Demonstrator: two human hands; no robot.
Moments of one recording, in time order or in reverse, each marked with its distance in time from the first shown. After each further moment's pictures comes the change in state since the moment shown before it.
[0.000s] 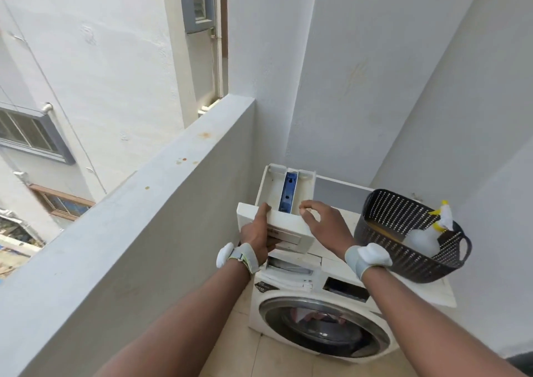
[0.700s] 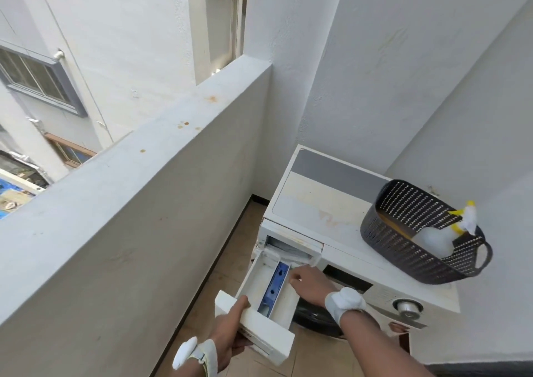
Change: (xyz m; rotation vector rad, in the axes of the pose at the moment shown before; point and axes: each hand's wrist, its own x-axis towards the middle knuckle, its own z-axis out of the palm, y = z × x) left_hand -0.036 -0.197 -0.117 0.202 0.041 -0.436; right_hand -0.081 0.093 0.100 -0.310 -0.720 0.338
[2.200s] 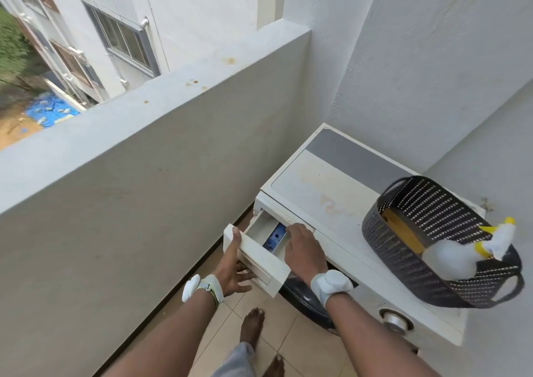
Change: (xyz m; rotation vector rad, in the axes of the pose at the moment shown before) left_hand 0.037 0.035 0.096 -0.400 0.033 0.051; right_hand 0.022 0.047 -0.030 -0.100 0.267 -0.368
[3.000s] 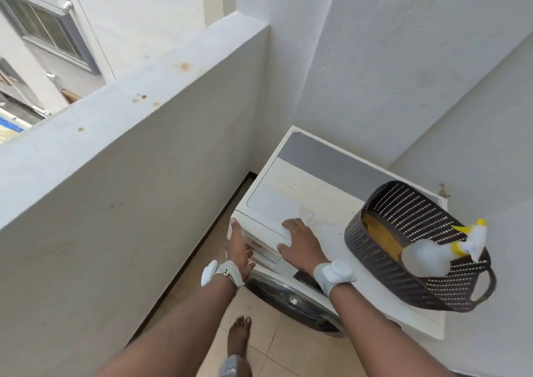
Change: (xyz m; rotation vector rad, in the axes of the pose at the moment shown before) left_hand 0.066 0.071 0.081 -0.120 0.059 0.082; right_hand 0.058 0.015 -0.044 0.079 -0.117 0.210
